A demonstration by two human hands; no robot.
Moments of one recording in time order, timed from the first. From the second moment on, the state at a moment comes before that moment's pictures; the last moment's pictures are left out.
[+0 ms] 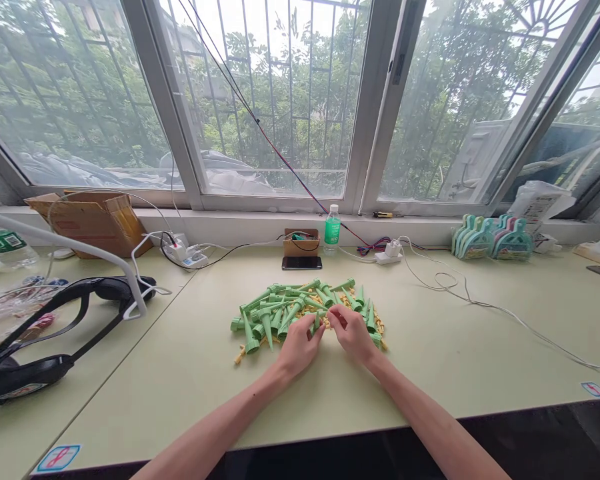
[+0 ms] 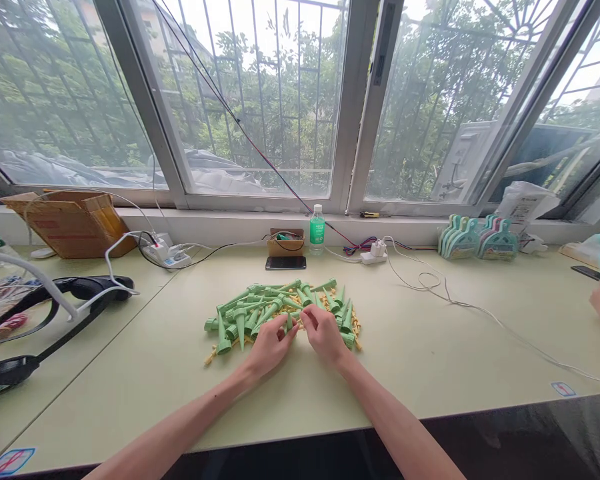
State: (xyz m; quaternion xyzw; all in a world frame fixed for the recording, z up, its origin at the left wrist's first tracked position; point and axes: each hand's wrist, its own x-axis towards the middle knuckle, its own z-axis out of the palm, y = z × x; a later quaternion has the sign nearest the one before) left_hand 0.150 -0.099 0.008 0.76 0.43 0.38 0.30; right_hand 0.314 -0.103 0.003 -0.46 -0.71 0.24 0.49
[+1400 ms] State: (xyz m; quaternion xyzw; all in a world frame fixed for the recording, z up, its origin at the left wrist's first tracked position) left_hand 0.151 -0.099 0.015 0.62 0.44 0.48 0.43; right_hand 0.313 -0.104 0.005 -0.44 -0.72 0.24 0.48
